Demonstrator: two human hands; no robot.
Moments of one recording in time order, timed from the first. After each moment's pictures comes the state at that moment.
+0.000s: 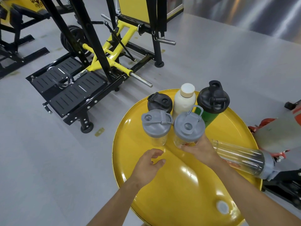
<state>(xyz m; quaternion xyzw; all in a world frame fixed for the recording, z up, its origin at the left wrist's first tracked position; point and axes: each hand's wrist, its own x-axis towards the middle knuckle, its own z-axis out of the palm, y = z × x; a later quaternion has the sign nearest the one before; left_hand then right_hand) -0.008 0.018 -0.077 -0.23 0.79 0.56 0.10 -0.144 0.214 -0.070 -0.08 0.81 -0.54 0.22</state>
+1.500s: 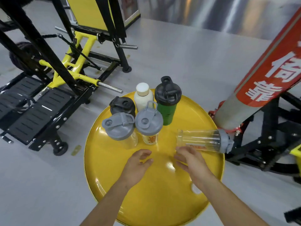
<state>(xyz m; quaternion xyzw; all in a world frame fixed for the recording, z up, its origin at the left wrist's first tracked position) -0.030 0.059 -0.075 -0.17 0.81 0.54 0.15 -0.064 0.274 -0.050 0.28 0.61 -0.70 0.23</state>
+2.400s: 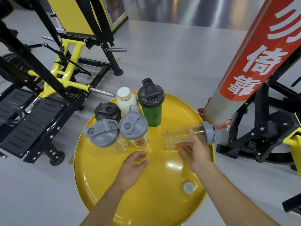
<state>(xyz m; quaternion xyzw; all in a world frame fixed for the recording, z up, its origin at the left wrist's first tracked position) -0.039 0.079 -0.067 -0.16 0.81 0.54 0.17 -0.106 0.315 -0.051 0.45 0.43 -0.77 0.11</state>
